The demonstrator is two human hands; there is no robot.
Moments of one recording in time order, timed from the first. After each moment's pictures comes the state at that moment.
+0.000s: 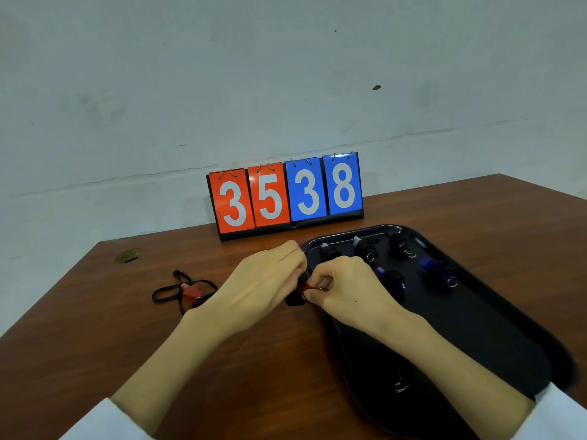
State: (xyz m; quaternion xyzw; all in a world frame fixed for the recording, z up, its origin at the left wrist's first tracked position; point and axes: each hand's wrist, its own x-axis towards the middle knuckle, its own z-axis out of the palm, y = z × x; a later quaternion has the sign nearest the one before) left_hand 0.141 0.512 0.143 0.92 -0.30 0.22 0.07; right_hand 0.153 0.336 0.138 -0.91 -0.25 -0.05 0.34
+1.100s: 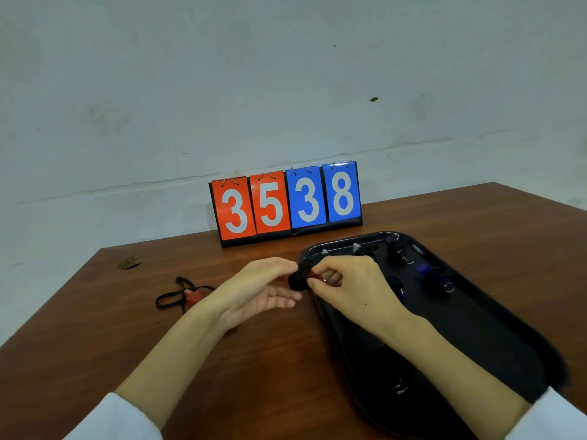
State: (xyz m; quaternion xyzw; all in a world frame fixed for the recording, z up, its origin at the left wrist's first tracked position) left_hand 0.142 0.507 0.157 0.70 0.03 -0.14 0.70; right_hand 0.152 0.329 0.140 -0.88 -0.27 -0.14 0.37
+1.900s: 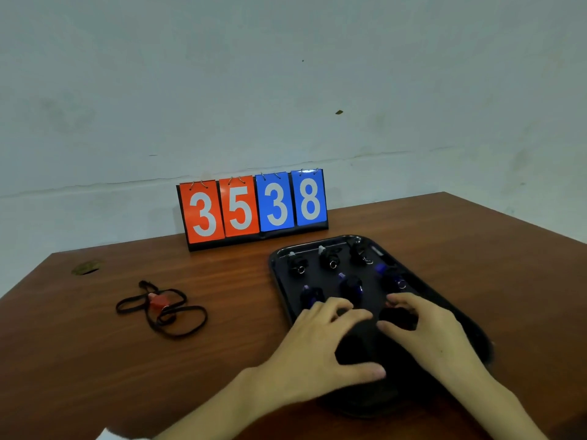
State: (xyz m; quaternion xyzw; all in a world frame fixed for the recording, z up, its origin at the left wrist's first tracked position) left_hand 0.096 0.407 0.099 0.93 -0.31 0.05 0.21; right_hand 0.103 0.210 0.102 -0.94 -0.03 -0.13 0.33
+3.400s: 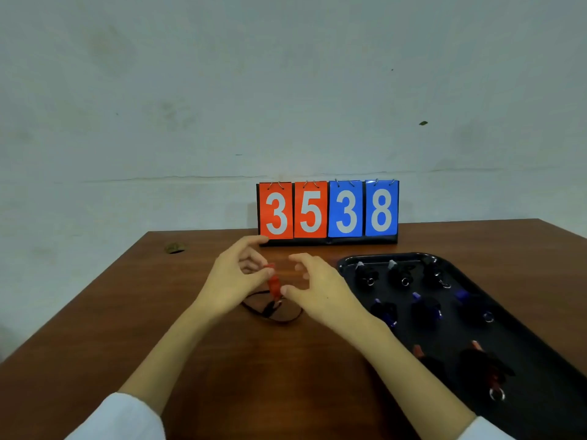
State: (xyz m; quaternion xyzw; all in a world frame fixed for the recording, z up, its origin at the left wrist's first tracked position) left_hand 0.111 0.591 0.149 0.85 -0.01 0.23 0.47; right_hand 0.142 0.428 0.149 -0.89 -0.26 -0.03 0.37
